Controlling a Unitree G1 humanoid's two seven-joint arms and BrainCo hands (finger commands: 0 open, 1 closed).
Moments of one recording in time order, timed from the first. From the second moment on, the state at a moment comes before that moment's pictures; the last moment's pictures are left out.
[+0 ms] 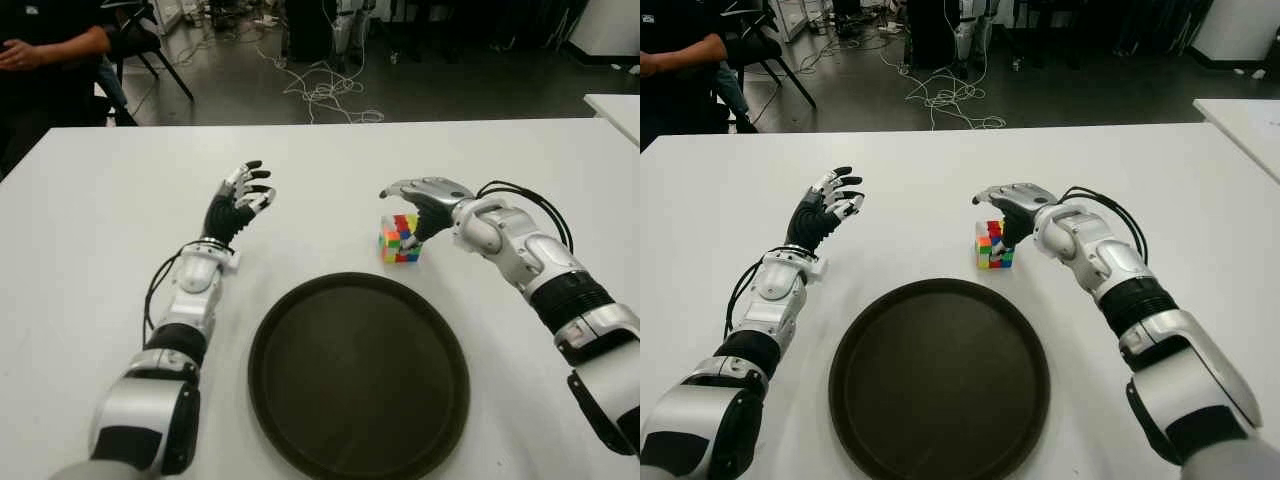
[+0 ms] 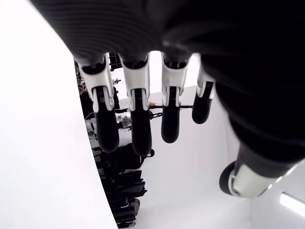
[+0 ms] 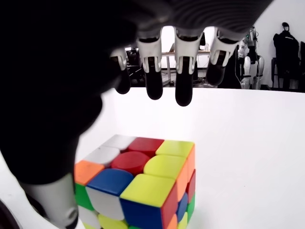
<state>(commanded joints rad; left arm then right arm) -0.64 0.09 0.06 1.07 0.03 -0.60 -0.10 -0.78 -0.40 0.52 0.74 -0.75 -0.23 0.22</state>
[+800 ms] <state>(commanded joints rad) -0.63 0.08 0.06 1.05 0.02 -0.58 -0.08 -0.81 -0.32 0.61 0.92 -0.78 -0.22 0.20</state>
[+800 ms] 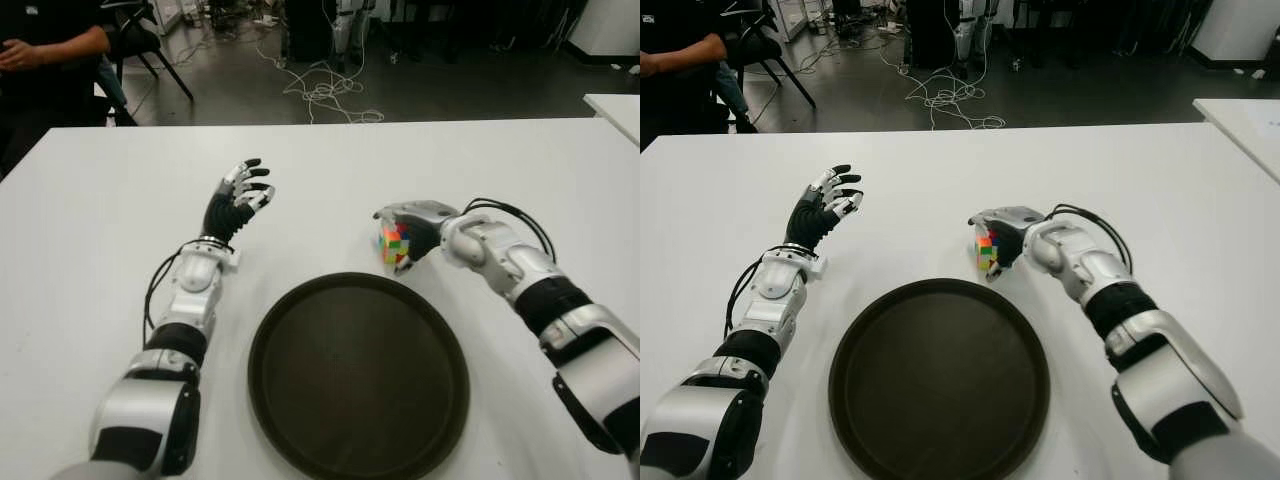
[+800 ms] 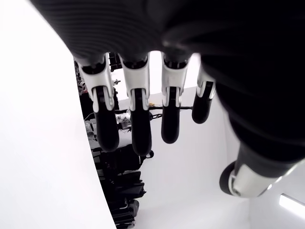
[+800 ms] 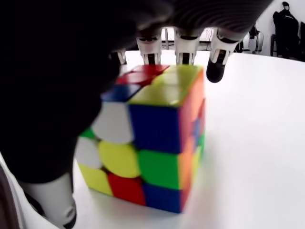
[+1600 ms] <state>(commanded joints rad) -0.63 0.09 0.06 1.05 0.03 -0.58 -0.09 -0.85 -0.28 0.63 1.06 -0.77 -0.27 0.10</state>
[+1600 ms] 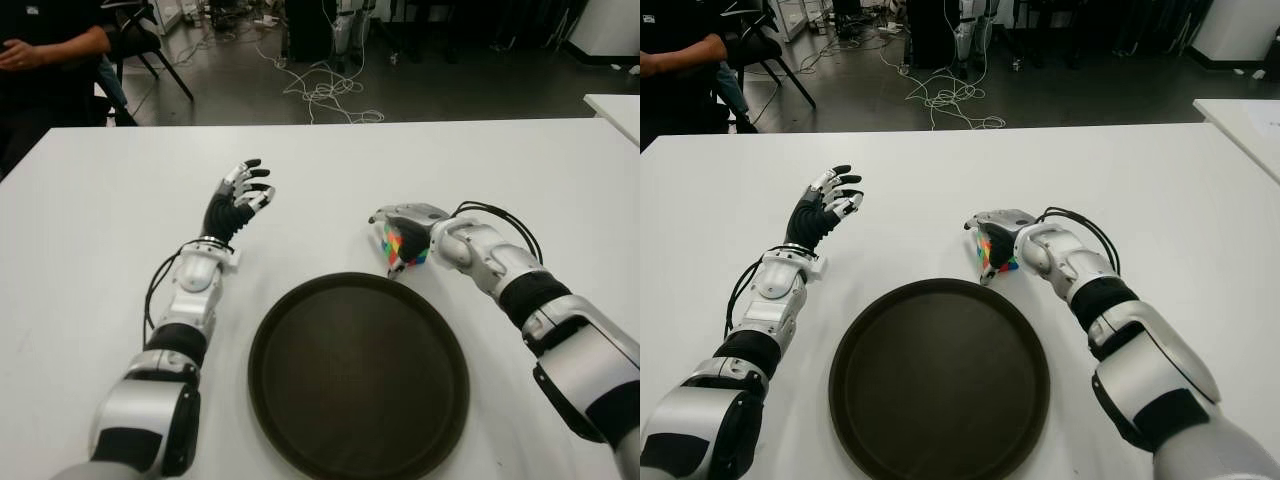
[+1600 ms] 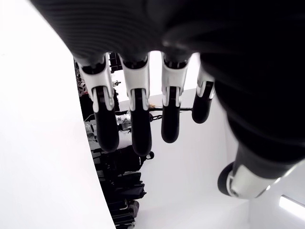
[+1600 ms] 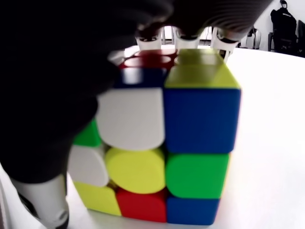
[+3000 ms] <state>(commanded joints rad) -0.62 0.10 0.07 1.02 0.01 -0.56 -0.12 -0.87 -0.28 0.61 1.13 -0.77 -0.29 -0.22</state>
